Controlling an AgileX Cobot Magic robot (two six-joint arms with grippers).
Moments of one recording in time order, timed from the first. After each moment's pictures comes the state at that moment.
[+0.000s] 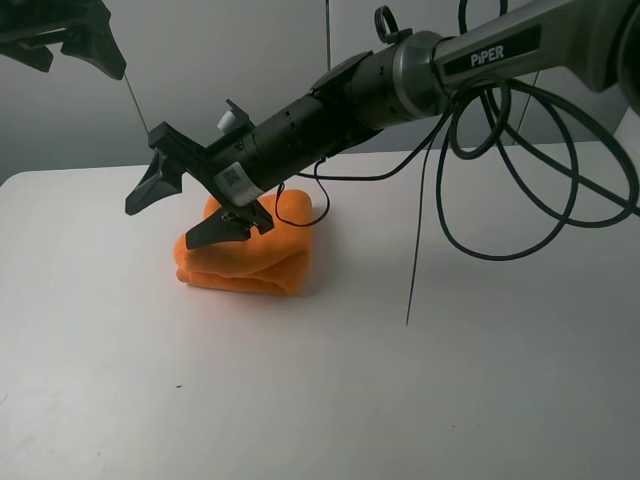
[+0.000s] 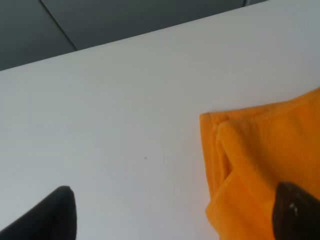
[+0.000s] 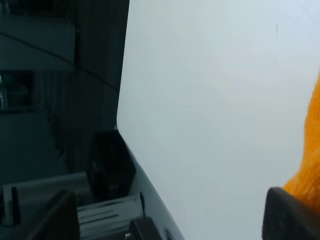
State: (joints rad) left arm -0.21 1.55 -1.44 0.07 0.90 -0.02; right arm 0.68 2.21 -1.56 1.33 0.93 -0.46
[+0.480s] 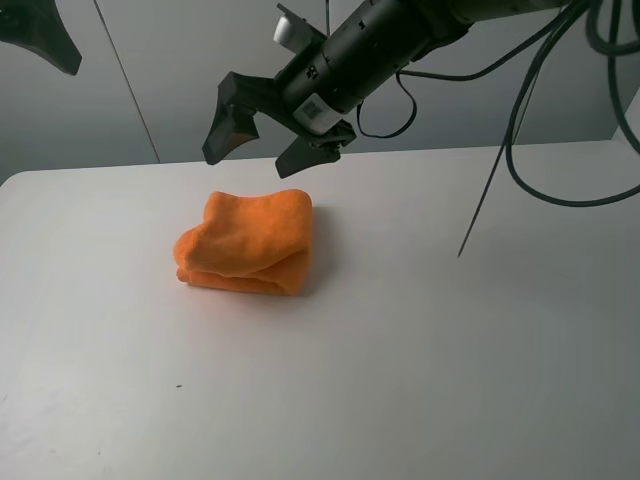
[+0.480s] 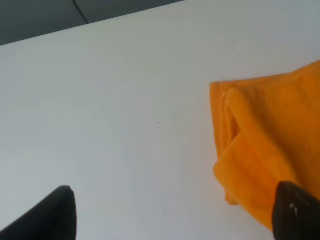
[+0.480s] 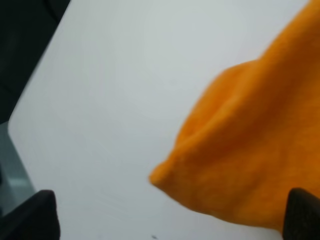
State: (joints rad) left arm -0.18 1.39 -1.38 0.08 1.02 -0.03; right arm 0.53 1.93 -1.48 0.79 0.85 -0.37
